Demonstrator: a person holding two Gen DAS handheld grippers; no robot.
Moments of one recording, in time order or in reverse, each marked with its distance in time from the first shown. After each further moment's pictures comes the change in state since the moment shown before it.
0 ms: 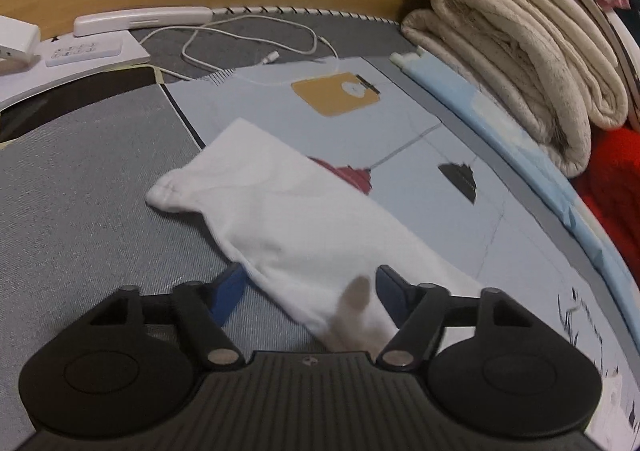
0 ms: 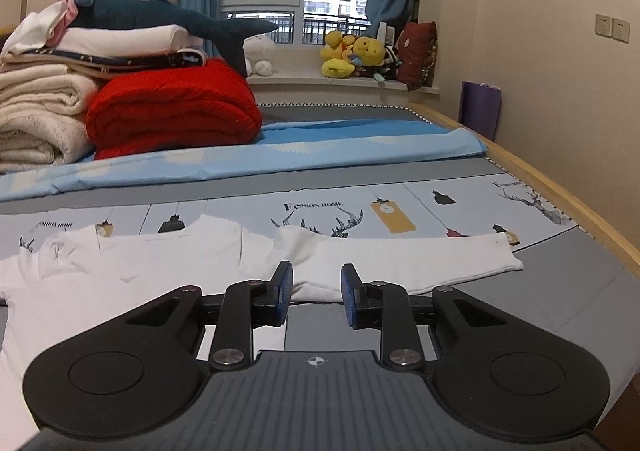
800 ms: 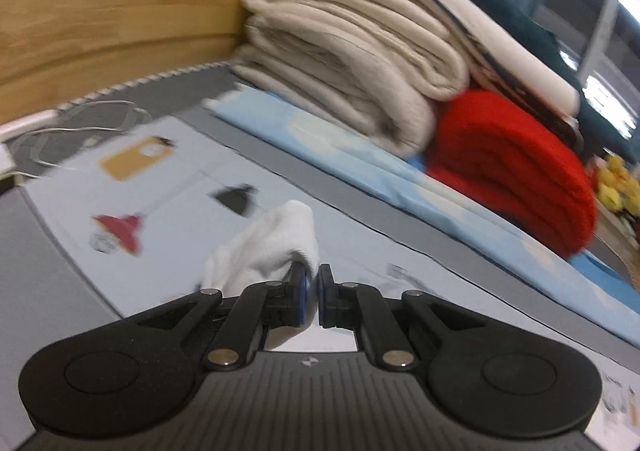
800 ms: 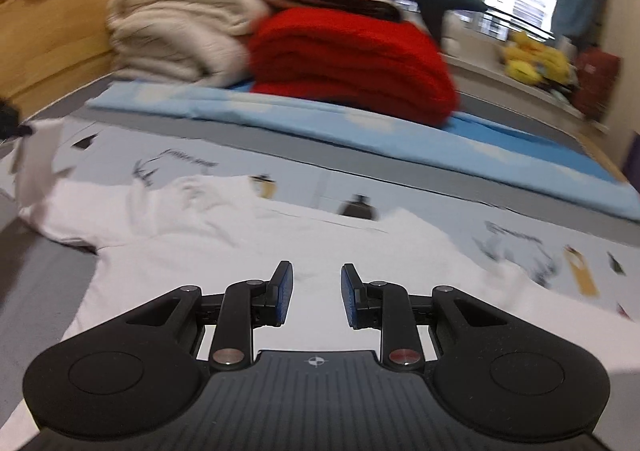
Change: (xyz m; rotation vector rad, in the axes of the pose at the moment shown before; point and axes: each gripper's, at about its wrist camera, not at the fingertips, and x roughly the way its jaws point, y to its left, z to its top) left arm -0.108 -0.186 -0.042 0.271 -0.075 -0.263; right arm 0.099 0.198 0.022 -0.305 0.109 0.400
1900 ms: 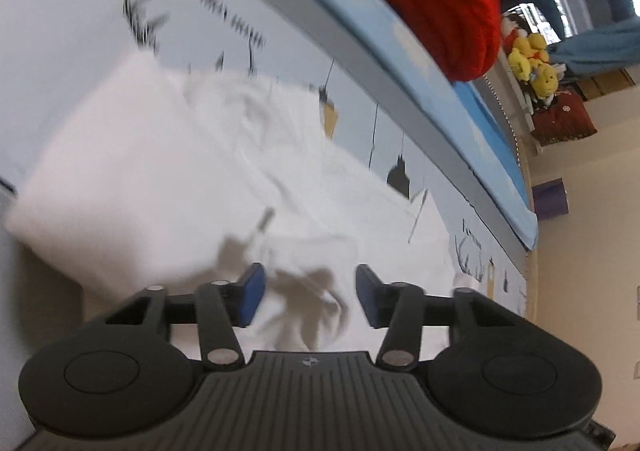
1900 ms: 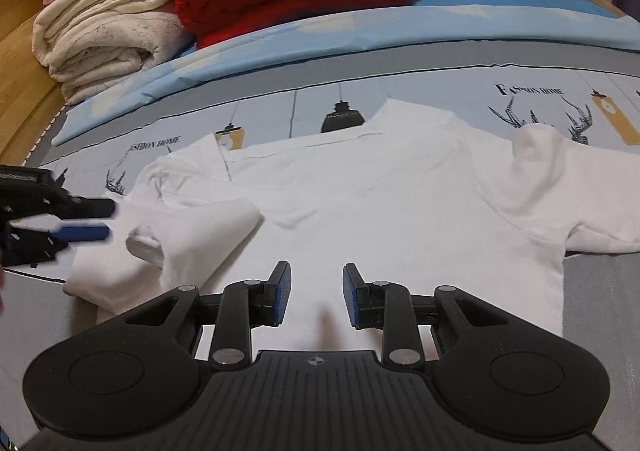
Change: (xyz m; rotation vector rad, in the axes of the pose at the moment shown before) left arm 0.087 -0.132 -0.109 -0.150 0.683 -0.380; right arm 0.048 -0.055 -0.013 0.404 0.234 0.052
